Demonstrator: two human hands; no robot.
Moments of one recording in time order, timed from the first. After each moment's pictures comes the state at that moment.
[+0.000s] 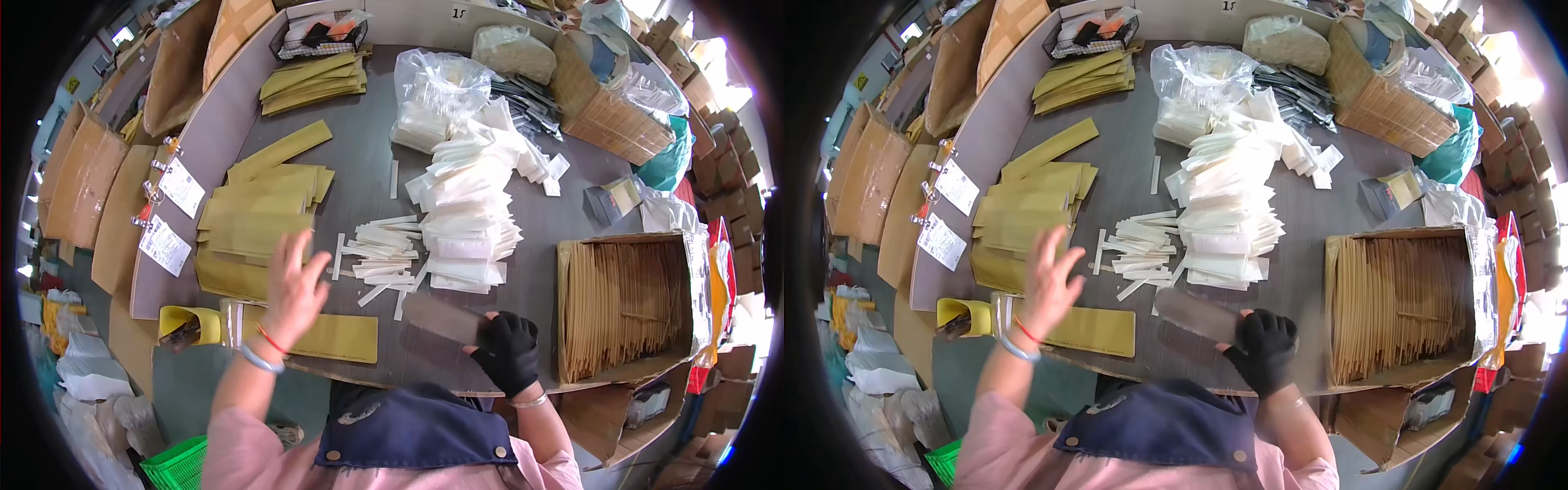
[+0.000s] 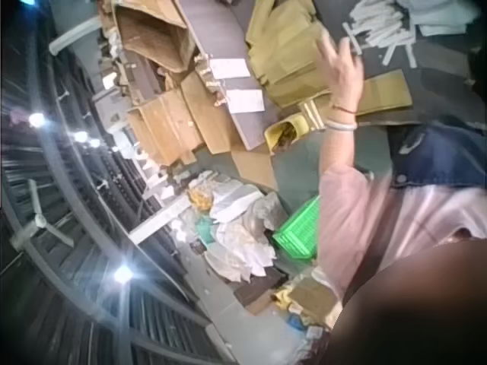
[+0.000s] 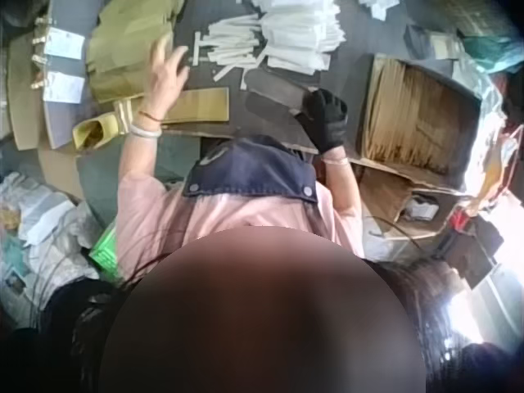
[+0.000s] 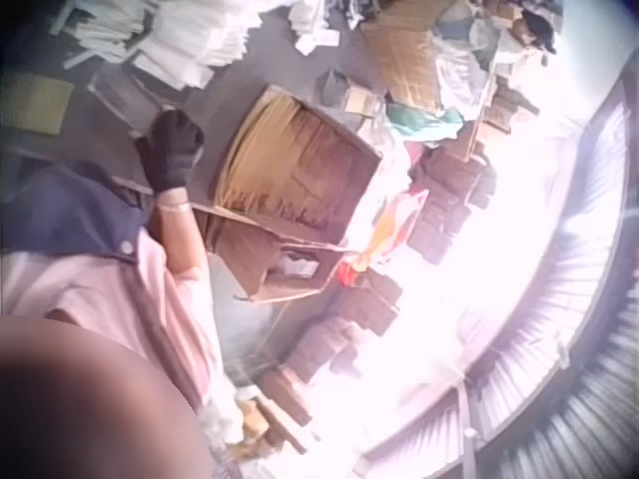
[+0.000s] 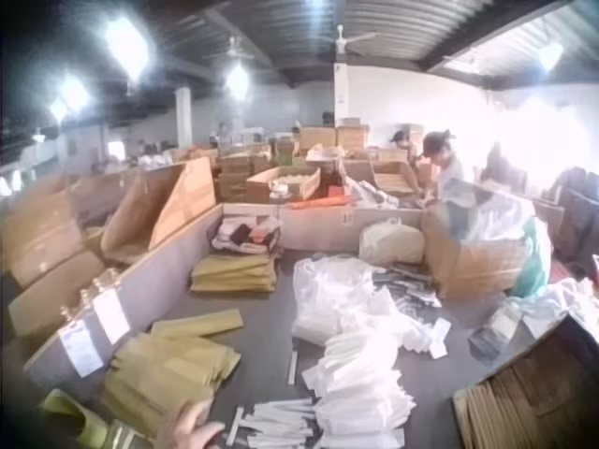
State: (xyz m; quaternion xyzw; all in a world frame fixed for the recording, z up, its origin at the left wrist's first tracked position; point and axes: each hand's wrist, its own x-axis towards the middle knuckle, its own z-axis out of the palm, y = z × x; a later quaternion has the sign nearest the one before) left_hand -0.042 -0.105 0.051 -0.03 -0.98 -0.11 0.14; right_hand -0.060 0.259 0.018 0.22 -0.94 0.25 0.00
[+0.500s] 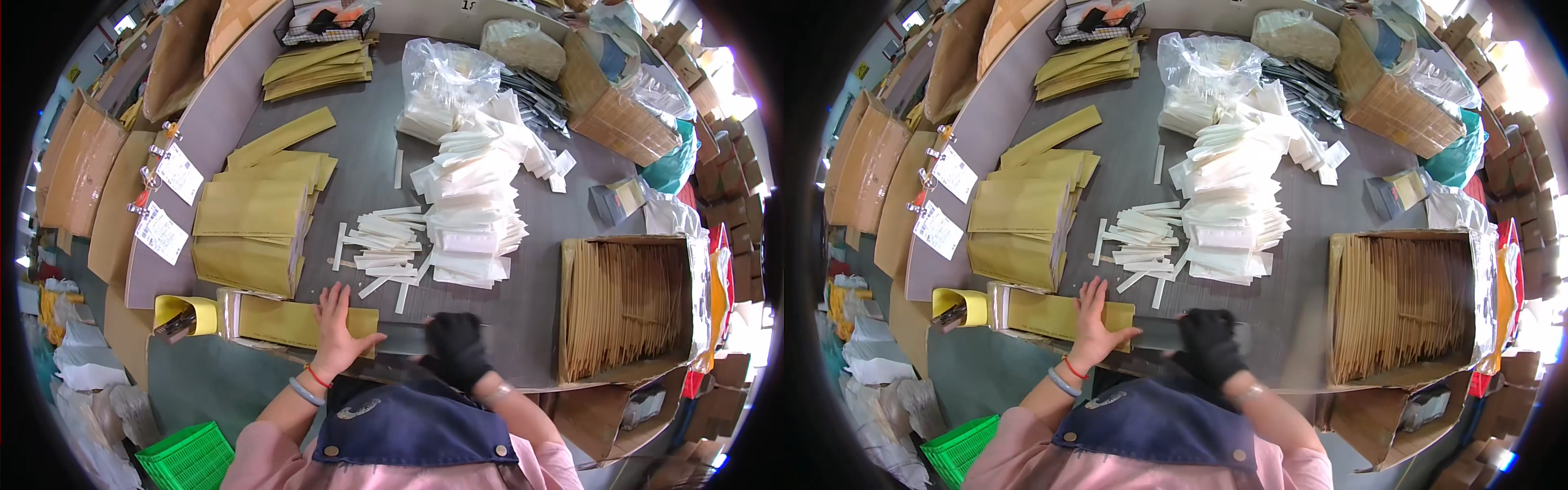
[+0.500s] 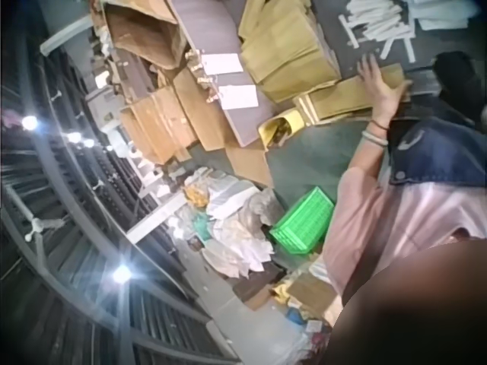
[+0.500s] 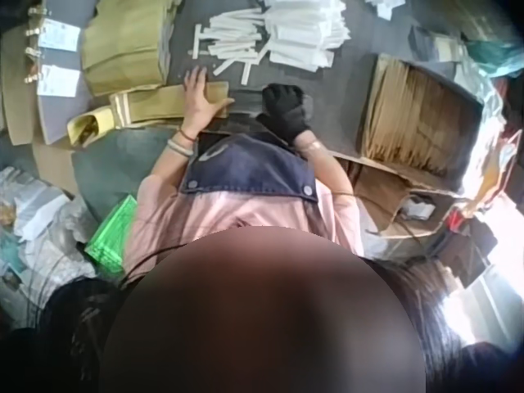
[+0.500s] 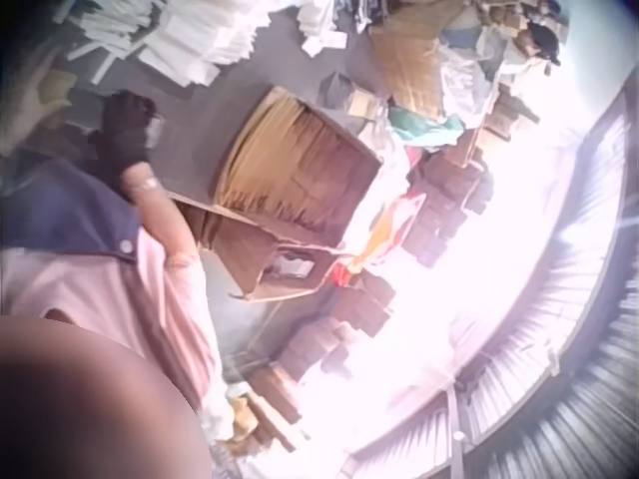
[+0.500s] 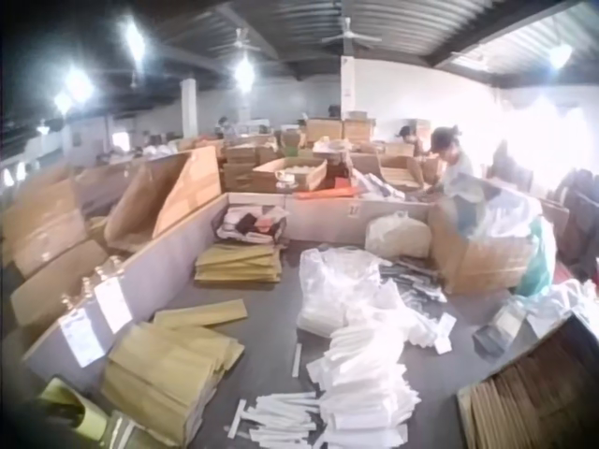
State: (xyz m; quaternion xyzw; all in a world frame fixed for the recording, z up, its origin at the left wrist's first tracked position) left_hand 0.029 -0.043 -0.053 0.12 -0.93 -0.33 0.07; right_hand -0.045 0.197 -0.012 0.37 -0.90 0.21 -0.10
